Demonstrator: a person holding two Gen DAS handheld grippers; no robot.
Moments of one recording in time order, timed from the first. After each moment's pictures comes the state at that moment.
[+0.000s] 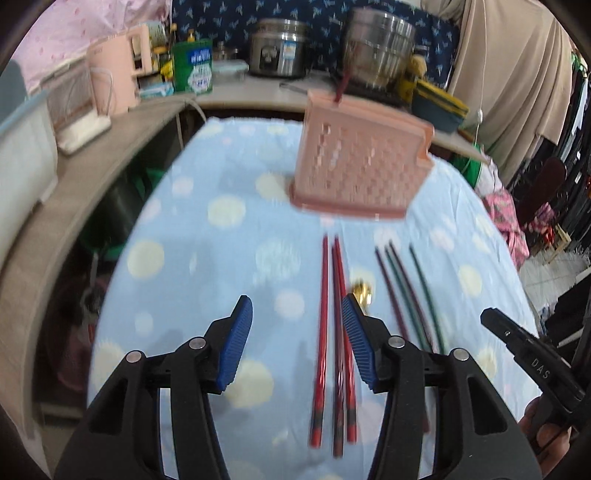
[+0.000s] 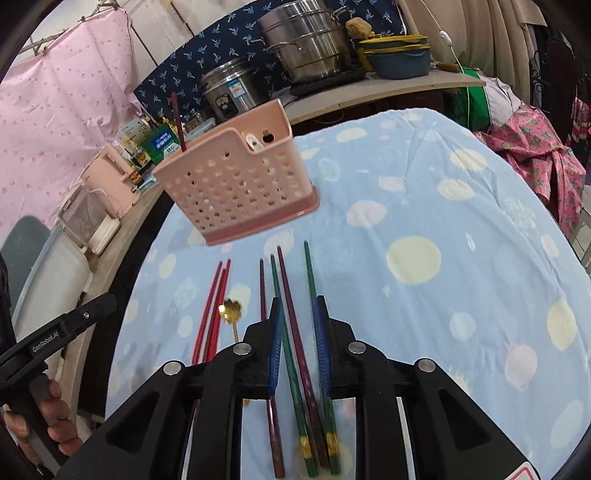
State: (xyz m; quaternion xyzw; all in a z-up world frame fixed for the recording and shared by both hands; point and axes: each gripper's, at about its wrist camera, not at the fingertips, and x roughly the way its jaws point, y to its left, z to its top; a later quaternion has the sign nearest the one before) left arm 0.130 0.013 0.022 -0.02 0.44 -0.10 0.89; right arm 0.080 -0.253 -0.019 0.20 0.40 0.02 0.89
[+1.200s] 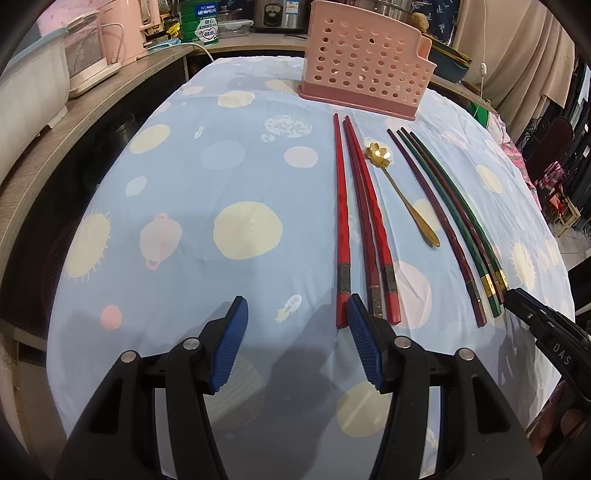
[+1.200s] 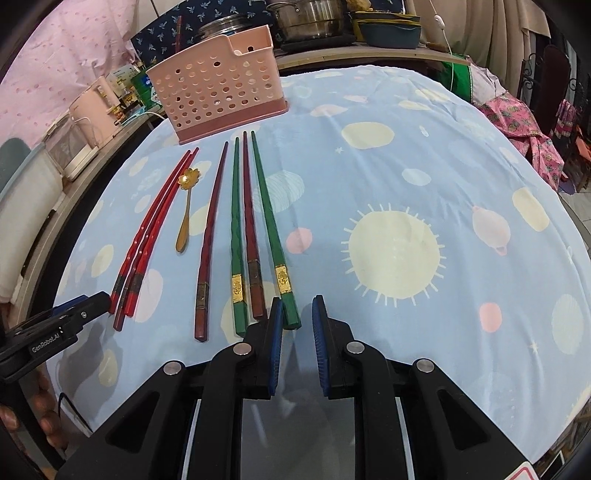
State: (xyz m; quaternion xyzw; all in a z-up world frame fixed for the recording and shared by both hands) left arm 0.059 0.016 -0.056 0.00 0.48 -0.08 0.87; right arm 0.006 -0.240 -0.080 0.14 0.45 -0.01 0.88
